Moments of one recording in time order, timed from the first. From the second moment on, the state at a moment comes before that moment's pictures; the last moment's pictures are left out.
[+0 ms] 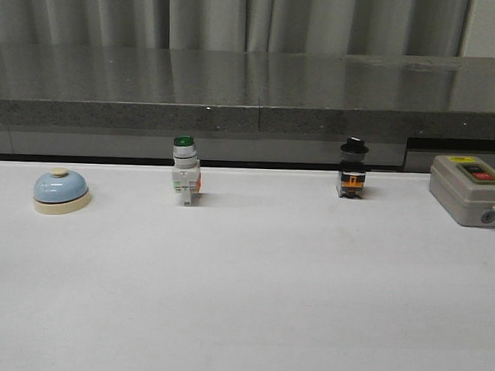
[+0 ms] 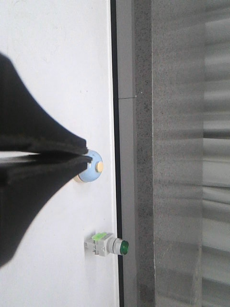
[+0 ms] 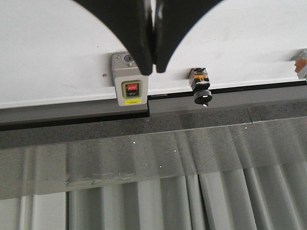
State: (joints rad) left arm -0.11 0.16 -0.12 -0.05 0.16 0.00; right arm 0.06 -0.01 0.03 0.03 0.02 0.13
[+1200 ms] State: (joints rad) left arm -0.11 1.08 -0.82 -0.08 0.51 0.00; right arm 0.06 -0.01 0.03 0.03 0.02 0.13
